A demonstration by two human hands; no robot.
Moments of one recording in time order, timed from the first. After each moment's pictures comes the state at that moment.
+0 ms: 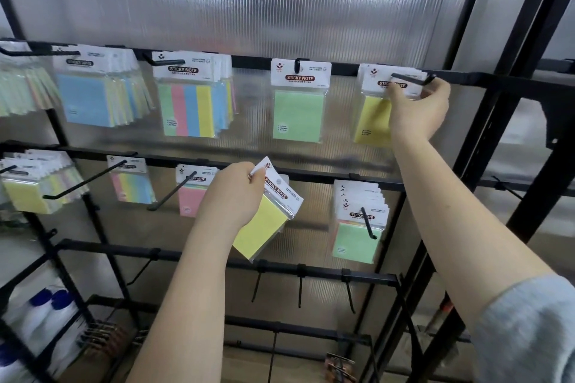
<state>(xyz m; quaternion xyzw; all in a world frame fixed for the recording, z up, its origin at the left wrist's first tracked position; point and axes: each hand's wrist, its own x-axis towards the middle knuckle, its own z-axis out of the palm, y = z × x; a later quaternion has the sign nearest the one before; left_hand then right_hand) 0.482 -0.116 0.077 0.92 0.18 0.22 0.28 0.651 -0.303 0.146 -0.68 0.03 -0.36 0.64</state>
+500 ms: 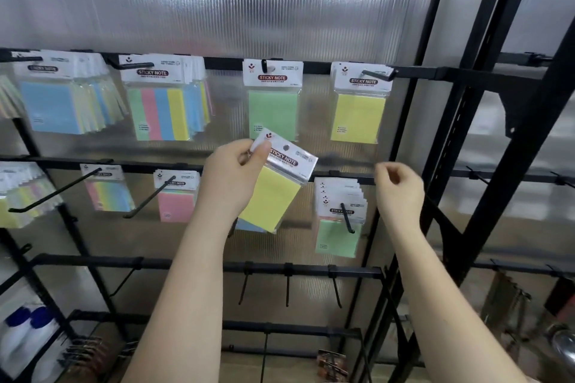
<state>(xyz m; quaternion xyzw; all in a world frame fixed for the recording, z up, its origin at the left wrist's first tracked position) 0.489 -0.140 0.091 0.83 0.05 0.33 0.45 0.589 -0.348 0.043 -0.76 0.00 -0.26 0.60</state>
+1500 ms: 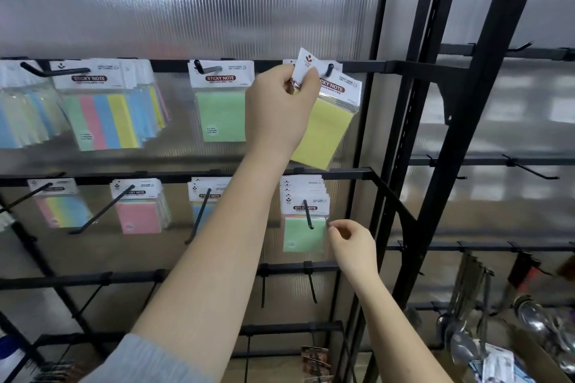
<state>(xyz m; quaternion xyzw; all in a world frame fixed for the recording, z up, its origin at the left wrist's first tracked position) 0.548 -0.244 0.152 0.73 -0.09 0.45 0.50 0.561 -0.369 -0.039 -0.83 0.02 -0.10 0.55</state>
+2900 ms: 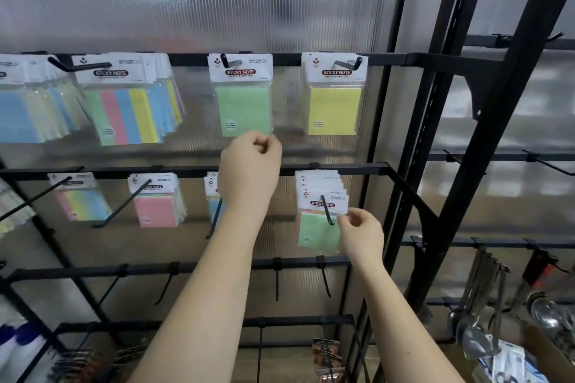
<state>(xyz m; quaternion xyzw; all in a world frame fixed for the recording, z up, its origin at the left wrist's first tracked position) 0.527 -0.194 0.088 0.81 0.14 0.38 0.43 0.576 -0.344 -0.038 -0.80 0.09 -0.13 0.57</state>
